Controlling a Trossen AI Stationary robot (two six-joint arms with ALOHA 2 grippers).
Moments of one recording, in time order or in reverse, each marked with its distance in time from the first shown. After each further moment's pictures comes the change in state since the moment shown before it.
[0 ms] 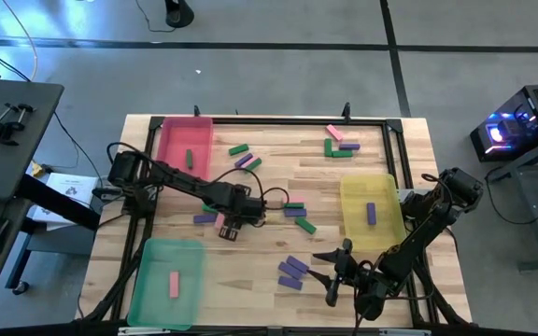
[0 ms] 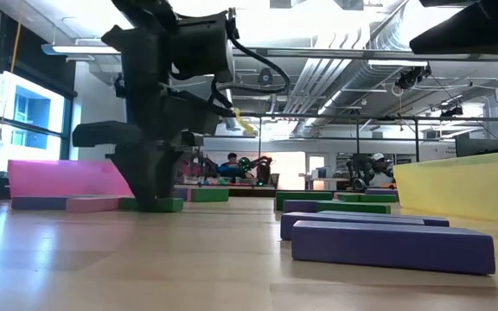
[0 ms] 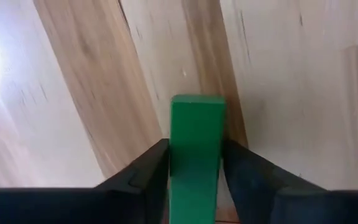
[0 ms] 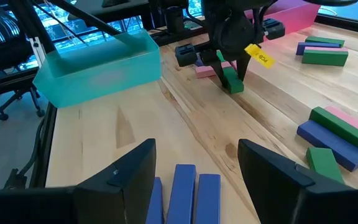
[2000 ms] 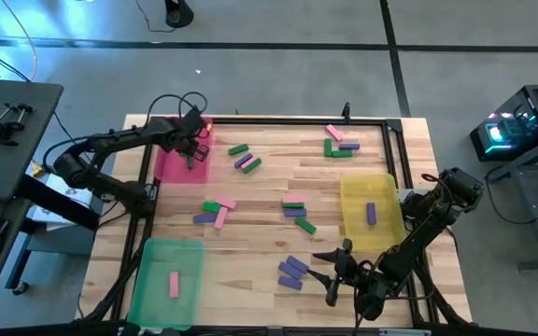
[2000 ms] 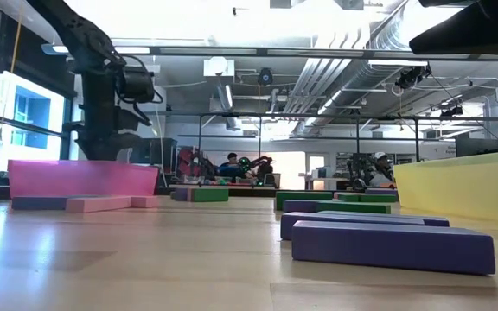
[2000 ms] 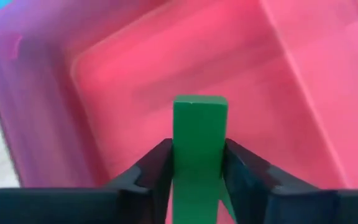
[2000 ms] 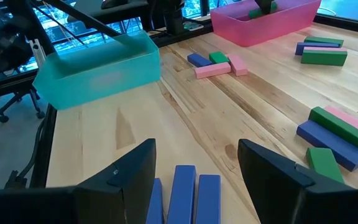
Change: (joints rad) left arm 0.925 -0.505 -0.350 0.019 -0.209 -0.420; right arm 0.000 0.000 0.000 0.000 0.004 0.006
